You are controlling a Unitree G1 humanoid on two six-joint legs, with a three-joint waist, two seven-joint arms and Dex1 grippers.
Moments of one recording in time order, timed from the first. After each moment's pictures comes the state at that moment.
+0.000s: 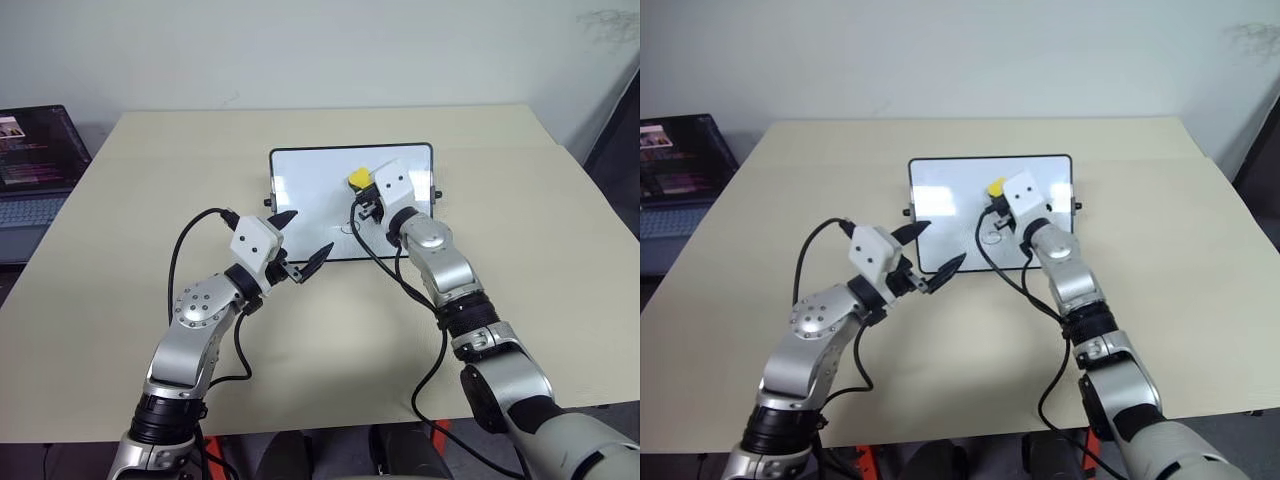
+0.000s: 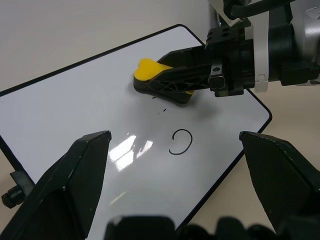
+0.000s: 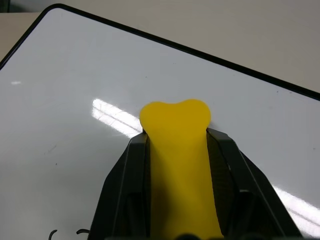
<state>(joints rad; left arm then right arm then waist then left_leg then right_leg) -0.25 0.40 -0.04 -0.26 -0.21 0.23 -0.55 -0.84 -0.09 0.14 0.52 -0.08 0.11 0.25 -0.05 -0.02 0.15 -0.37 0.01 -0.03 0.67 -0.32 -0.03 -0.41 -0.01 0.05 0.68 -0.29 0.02</state>
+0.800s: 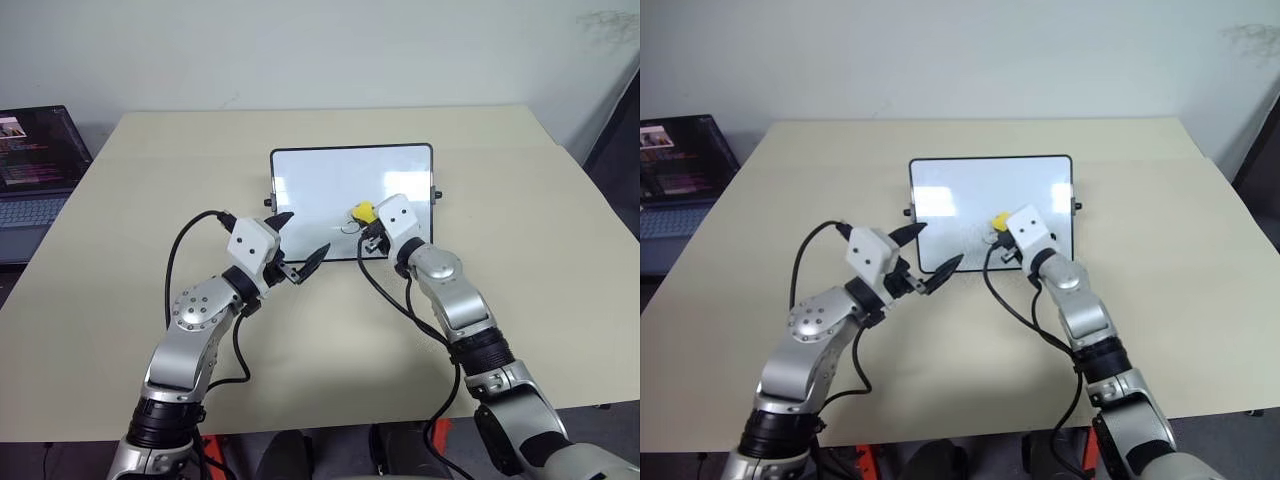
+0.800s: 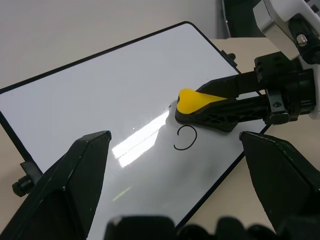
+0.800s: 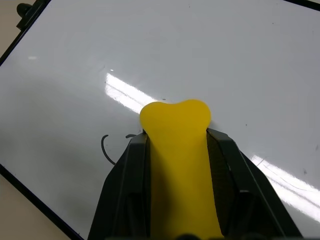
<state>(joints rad) -0.24 0.41 -0.03 -0.27 -0.21 0.24 -0.54 -0.60 -0.14 0.19 0.20 -0.10 0.29 0.32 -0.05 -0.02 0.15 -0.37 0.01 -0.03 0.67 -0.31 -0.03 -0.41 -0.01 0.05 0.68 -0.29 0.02</state>
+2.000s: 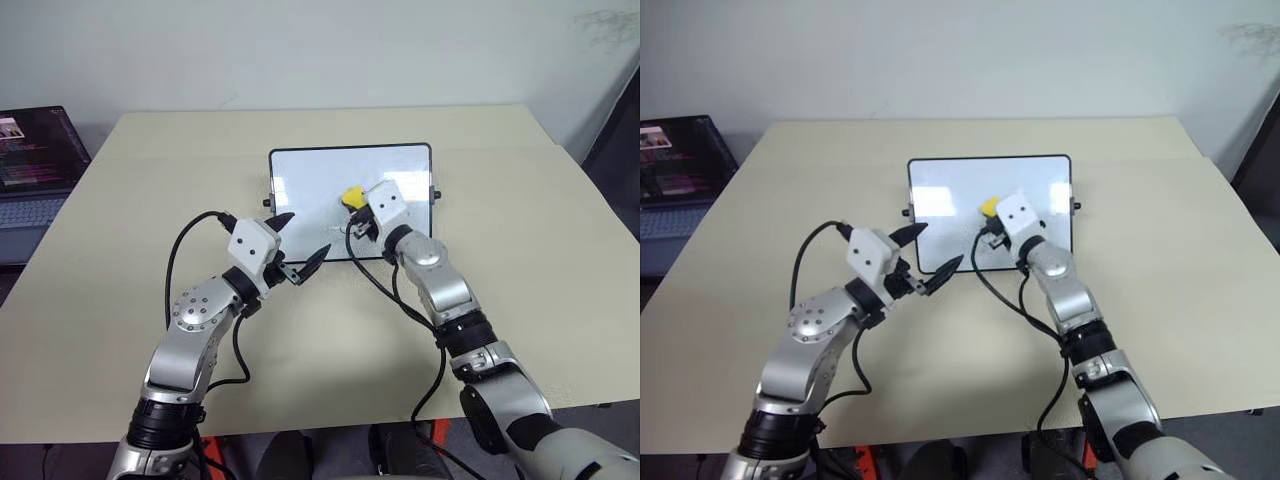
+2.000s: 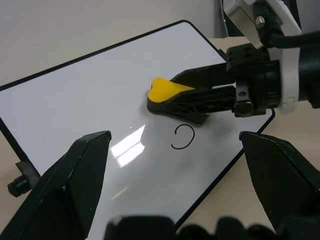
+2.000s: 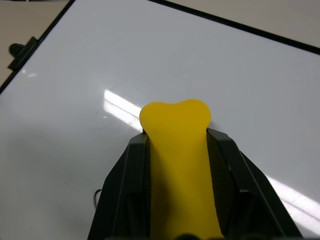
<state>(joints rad) -0.23 0.41 -0.03 -0.27 -0.21 0.24 -0.54 -0.68 -0.07 0.18 0.34 -0.10 0.19 0.29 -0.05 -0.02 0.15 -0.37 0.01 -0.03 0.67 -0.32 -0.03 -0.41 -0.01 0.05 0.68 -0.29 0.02</state>
